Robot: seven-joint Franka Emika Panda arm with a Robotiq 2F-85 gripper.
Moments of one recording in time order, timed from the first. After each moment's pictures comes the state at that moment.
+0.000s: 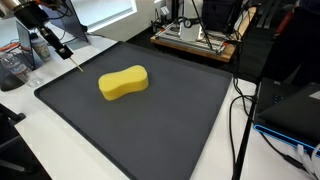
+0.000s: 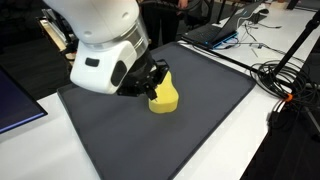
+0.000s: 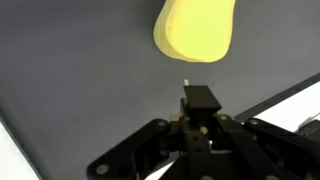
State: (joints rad) arm -0.45 1.10 0.17 -0.55 0.15 1.46 -0.04
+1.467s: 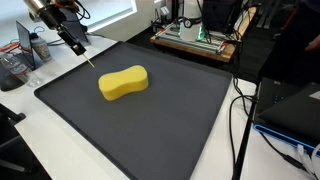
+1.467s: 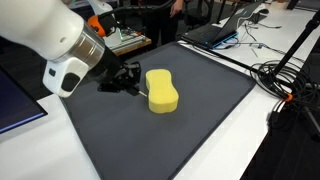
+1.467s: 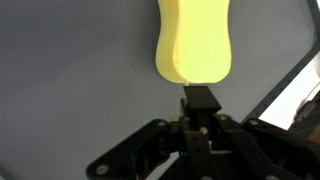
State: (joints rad) arm -0.63 0.78 0.20 -1.22 0.32 1.73 -0.04
